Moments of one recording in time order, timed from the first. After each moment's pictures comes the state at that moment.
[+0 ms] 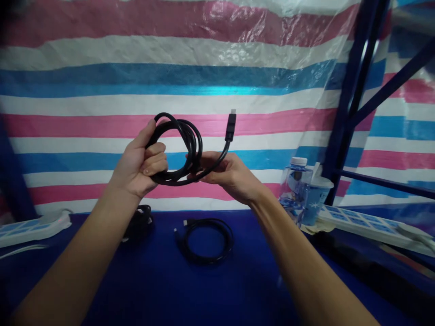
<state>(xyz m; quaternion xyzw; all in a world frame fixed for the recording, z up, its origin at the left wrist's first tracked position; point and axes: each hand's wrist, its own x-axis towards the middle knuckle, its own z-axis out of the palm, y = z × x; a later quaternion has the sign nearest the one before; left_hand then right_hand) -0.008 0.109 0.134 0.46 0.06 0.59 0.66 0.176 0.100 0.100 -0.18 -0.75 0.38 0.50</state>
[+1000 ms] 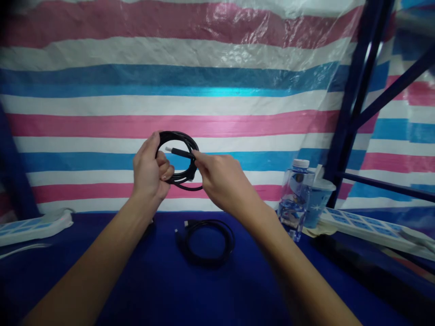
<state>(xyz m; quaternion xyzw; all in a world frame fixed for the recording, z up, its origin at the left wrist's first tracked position) 0.016 0.126 0.105 0.43 0.11 0.78 0.45 0.146 0.071 0.112 -0.46 -0.78 -0.22 0.36</state>
